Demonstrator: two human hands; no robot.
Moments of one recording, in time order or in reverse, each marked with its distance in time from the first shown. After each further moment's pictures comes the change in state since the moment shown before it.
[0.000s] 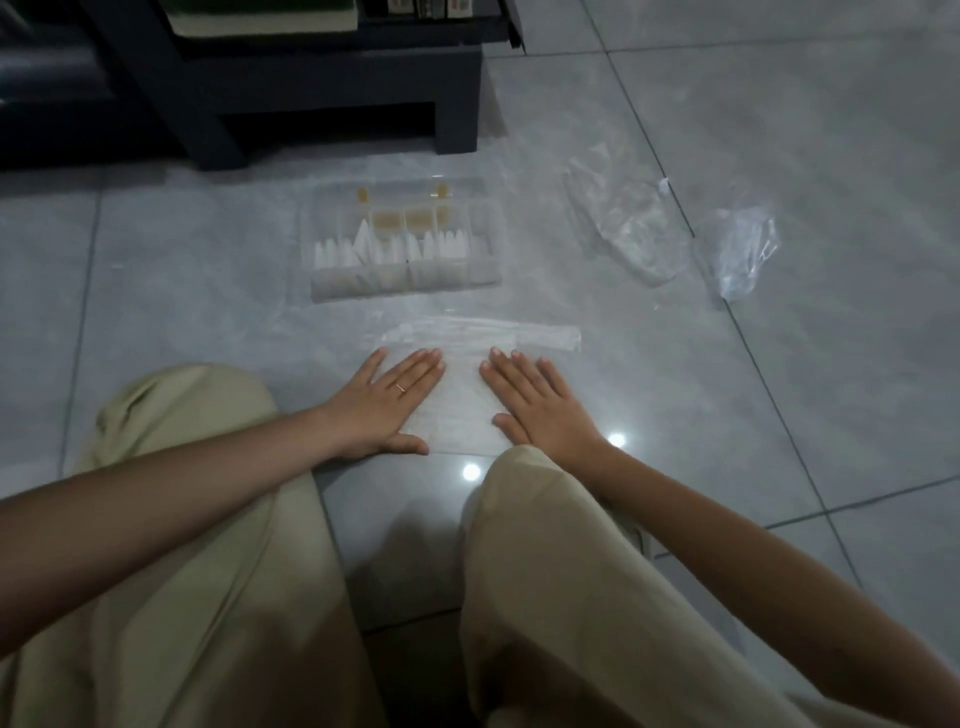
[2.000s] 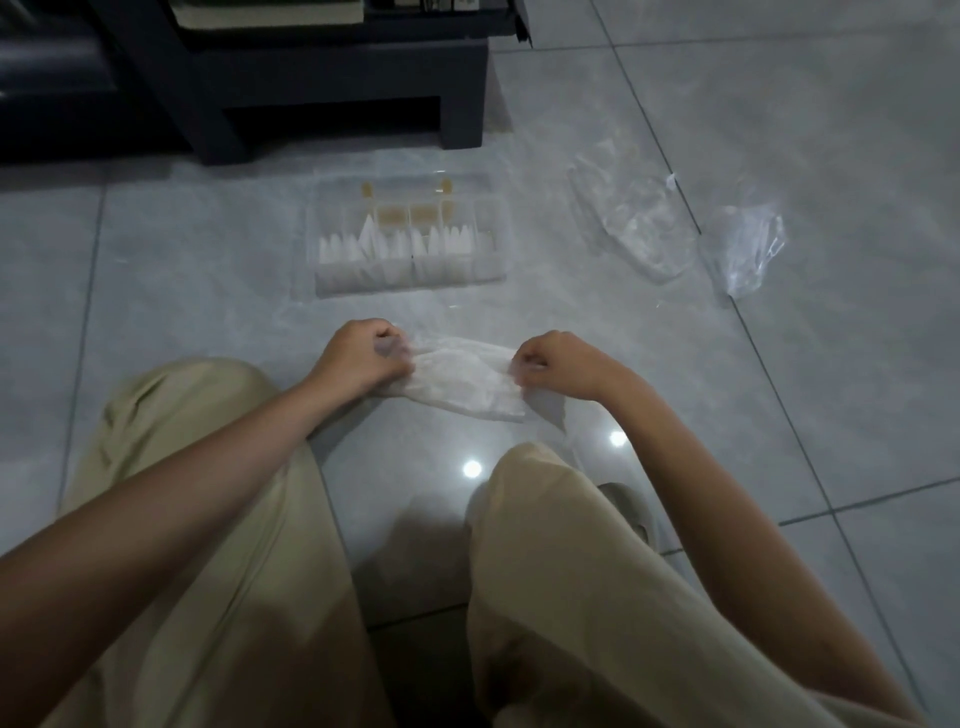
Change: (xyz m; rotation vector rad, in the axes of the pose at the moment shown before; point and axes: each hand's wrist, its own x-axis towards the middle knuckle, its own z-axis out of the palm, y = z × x) left_hand 0.010 -0.019 -0.027 -0.997 0.461 -0.499; right_hand 0.039 0.017 -0.079 0.448 -0.268 0.223
